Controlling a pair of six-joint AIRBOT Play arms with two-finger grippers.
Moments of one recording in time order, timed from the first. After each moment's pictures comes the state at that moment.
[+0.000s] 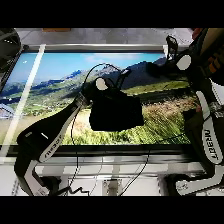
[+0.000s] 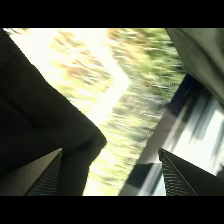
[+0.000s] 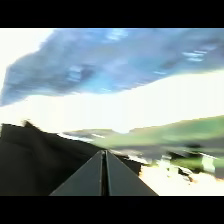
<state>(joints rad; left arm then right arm) -0.61 -1.85 1.77 0.73 -1.01 -1.18 0.08 -1.59 1.72 -1.29 1.02 1.61</state>
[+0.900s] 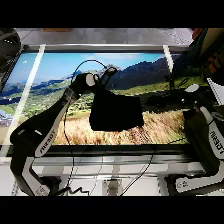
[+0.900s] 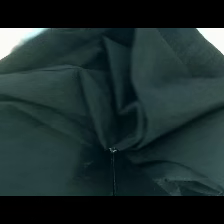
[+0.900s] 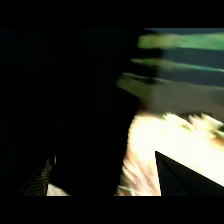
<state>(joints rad) -0.50 -1.85 1.77 1.12 -1.10 -1.17 -0.12 -1.59 1.20 -0.78 1.15 0.95</state>
